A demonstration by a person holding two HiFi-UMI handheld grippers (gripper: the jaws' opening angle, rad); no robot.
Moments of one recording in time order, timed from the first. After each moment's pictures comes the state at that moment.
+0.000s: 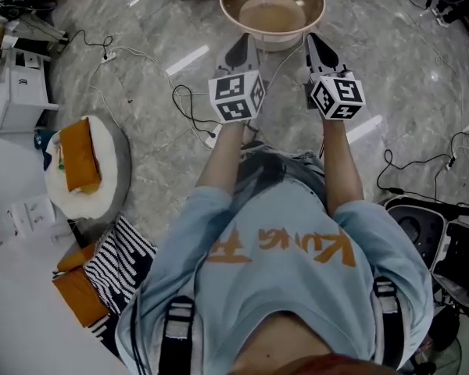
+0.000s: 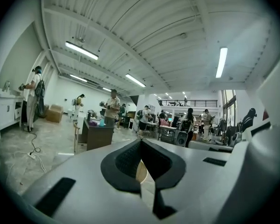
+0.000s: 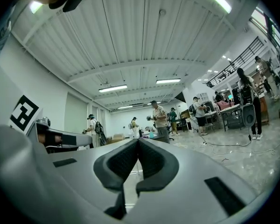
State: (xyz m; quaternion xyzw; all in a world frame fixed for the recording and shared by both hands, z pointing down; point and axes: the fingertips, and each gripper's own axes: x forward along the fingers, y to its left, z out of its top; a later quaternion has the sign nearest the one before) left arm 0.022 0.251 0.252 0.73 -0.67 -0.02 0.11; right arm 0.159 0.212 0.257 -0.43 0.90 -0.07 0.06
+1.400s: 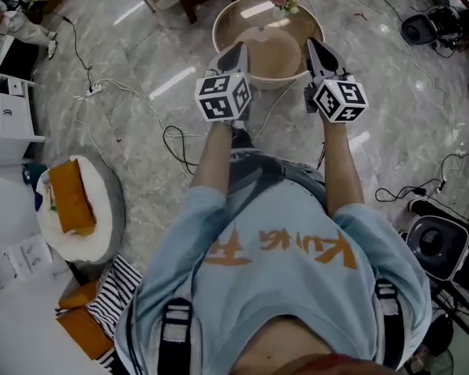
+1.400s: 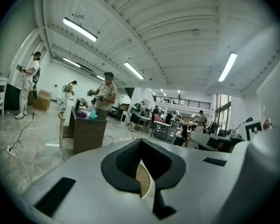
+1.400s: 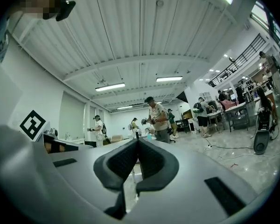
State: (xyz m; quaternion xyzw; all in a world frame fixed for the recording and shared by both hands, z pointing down) left arm -0.062 0.034 0.278 0.77 -0.62 -0.02 0.16; right arm 0.090 -0.001 0.252 -0.42 0.90 -0.06 0.07
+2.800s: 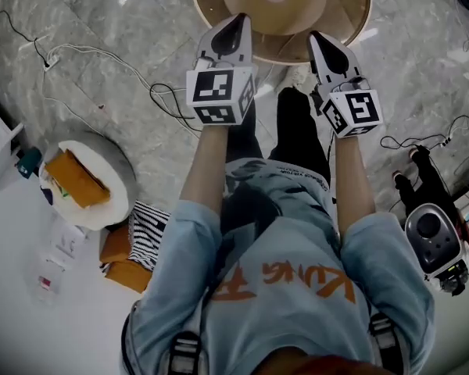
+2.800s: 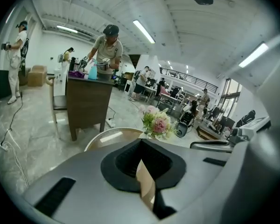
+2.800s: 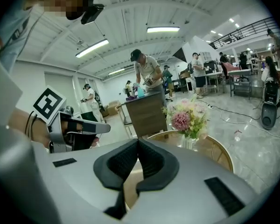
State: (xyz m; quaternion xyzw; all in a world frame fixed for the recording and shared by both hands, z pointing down) left arm -0.149 -0.248 0.508 0.75 -0.58 0.11 0.31; right arm -0.024 -0.240 0.507 -0.39 0.88 -0.22 -0.14
